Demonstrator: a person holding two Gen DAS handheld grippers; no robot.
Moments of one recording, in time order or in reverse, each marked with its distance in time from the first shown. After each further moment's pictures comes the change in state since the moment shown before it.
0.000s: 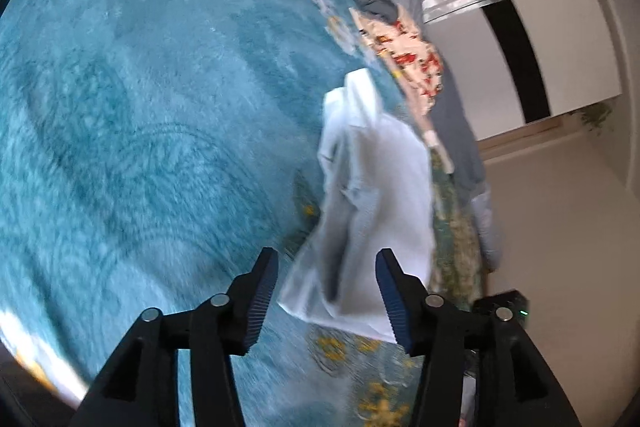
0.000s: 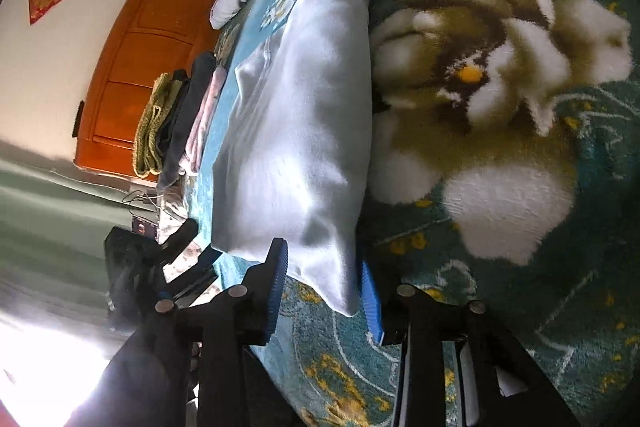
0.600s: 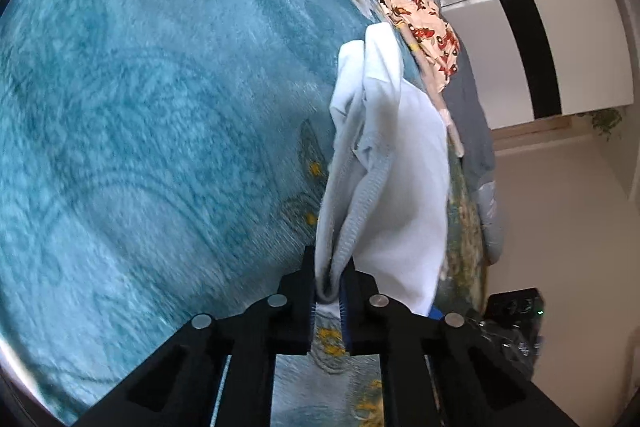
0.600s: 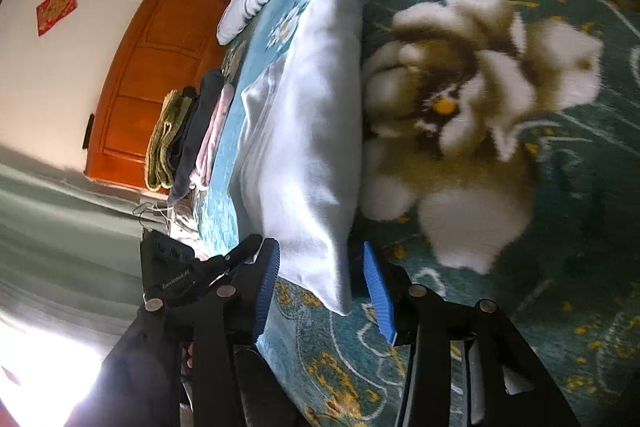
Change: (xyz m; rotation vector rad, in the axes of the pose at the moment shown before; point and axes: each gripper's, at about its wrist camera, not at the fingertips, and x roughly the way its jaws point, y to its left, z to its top) left arm 0.011 0.011 -0.026 -0.062 0.063 -0.032; right arm -0.024 -0.010 0.003 0.018 -0.059 0.029
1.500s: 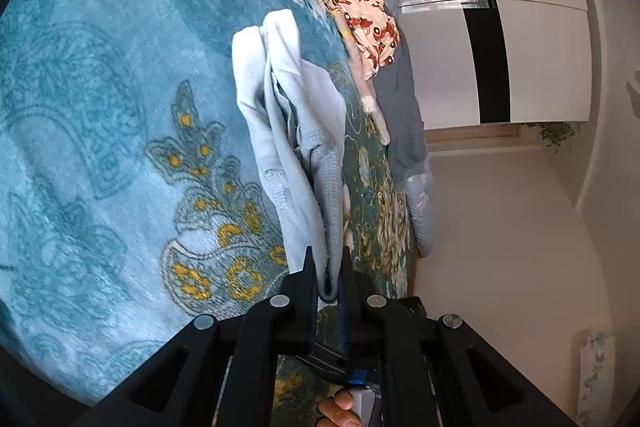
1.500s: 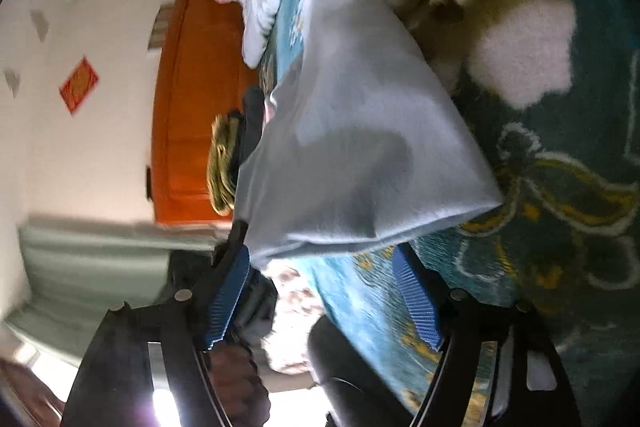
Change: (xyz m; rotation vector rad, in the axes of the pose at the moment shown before) left arm -0.011 -0.043 -0.016 -0.063 0.043 -0.220; right arm 0.030 -0.007 -0.045 0.291 -0.034 0.316
